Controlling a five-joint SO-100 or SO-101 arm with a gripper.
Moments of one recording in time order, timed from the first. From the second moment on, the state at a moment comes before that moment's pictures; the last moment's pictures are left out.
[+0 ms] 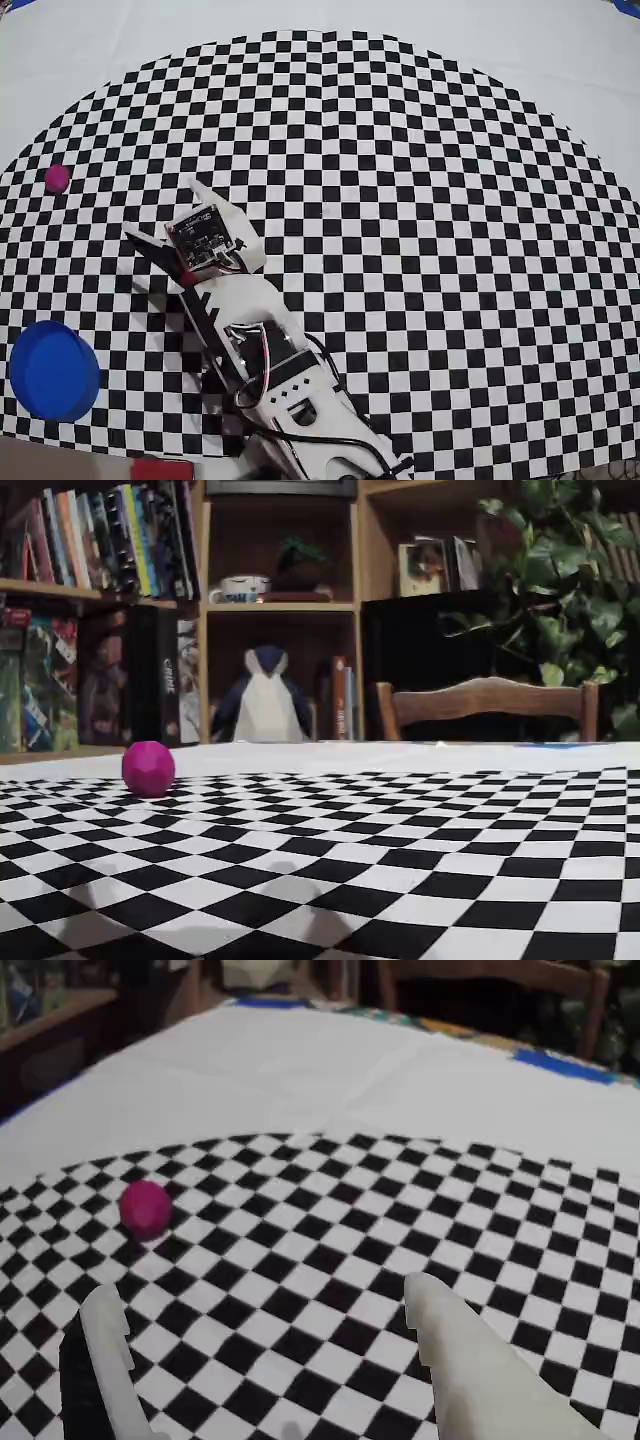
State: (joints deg) arm -30.1 176.8 178.0 7.1 -93.9
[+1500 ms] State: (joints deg) arm -39.5 149.1 166.6 -1.7 -93.9
